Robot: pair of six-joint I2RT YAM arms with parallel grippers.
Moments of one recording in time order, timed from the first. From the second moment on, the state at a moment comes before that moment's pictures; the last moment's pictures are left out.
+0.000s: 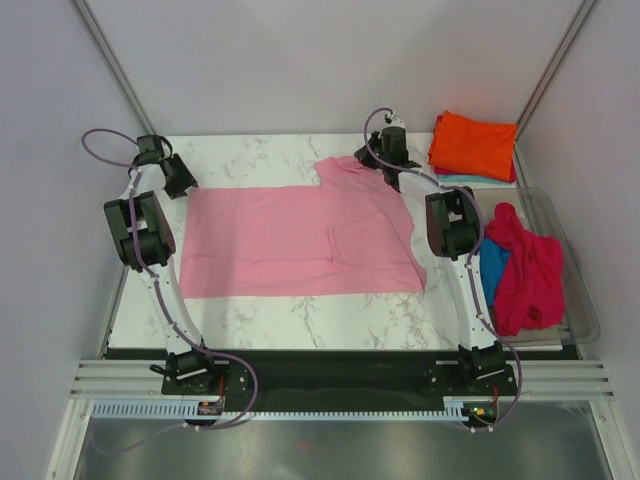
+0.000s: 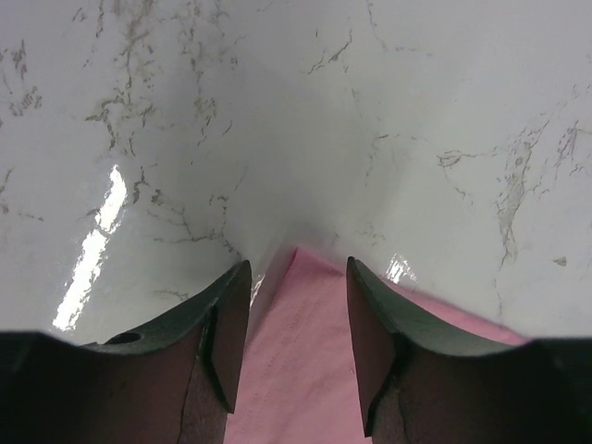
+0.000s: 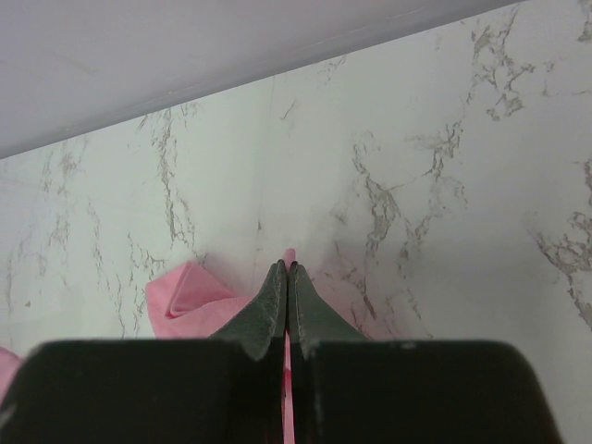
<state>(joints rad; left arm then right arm) 0.29 2.32 1.87 -0.46 0.14 -0.33 0.26 2.59 2.04 0.18 -0.12 0.59</state>
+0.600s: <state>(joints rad) 0.27 2.33 1.87 -0.46 0.18 -0.31 0.26 2.59 2.04 0.18 -0.13 0.60</state>
